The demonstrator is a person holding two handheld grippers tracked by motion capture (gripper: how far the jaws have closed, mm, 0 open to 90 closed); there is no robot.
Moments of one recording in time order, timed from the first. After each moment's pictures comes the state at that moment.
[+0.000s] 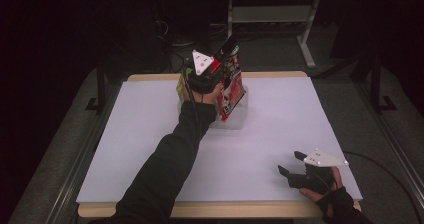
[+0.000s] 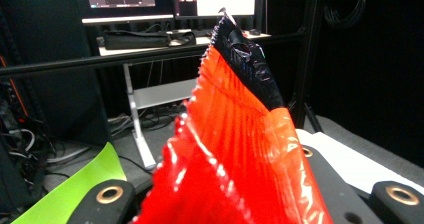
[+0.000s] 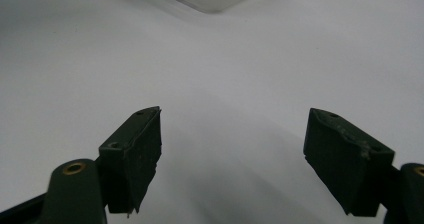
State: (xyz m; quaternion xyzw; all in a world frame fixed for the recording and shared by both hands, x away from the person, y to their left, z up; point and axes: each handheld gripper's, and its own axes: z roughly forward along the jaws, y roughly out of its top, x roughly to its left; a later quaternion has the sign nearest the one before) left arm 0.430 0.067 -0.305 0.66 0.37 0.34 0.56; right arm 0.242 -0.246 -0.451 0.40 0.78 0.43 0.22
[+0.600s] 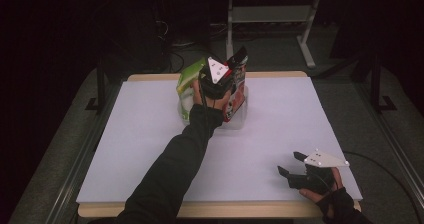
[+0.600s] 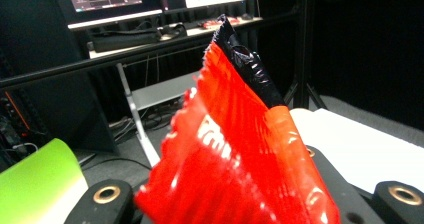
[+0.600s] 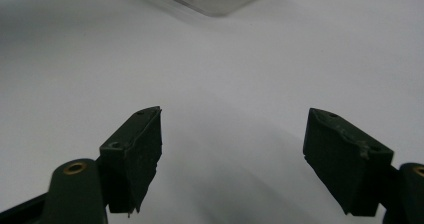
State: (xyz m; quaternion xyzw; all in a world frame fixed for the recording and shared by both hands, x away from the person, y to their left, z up) left arm 0.435 0.041 -0.333 0.70 0.33 0.36 0.53; right arm 0.240 -0.246 -0.450 0.40 0.78 0.44 0.21
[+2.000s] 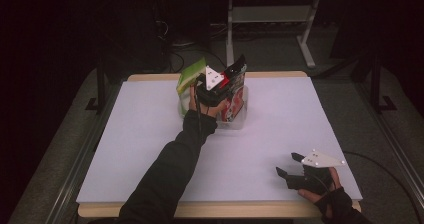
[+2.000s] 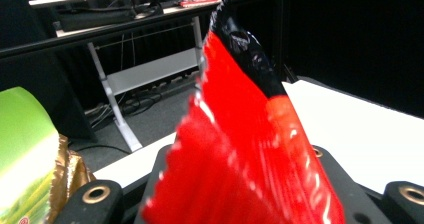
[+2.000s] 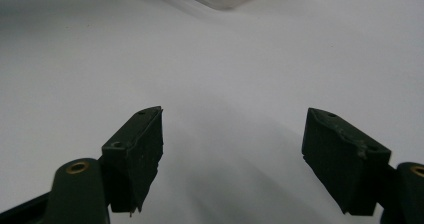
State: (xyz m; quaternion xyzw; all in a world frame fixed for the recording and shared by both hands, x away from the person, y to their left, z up) left arm 0.435 0.058 -0.355 0.73 0.32 0.31 0.53; right arm 0.241 -0.242 -0.453 0.39 0.79 0.43 0.21
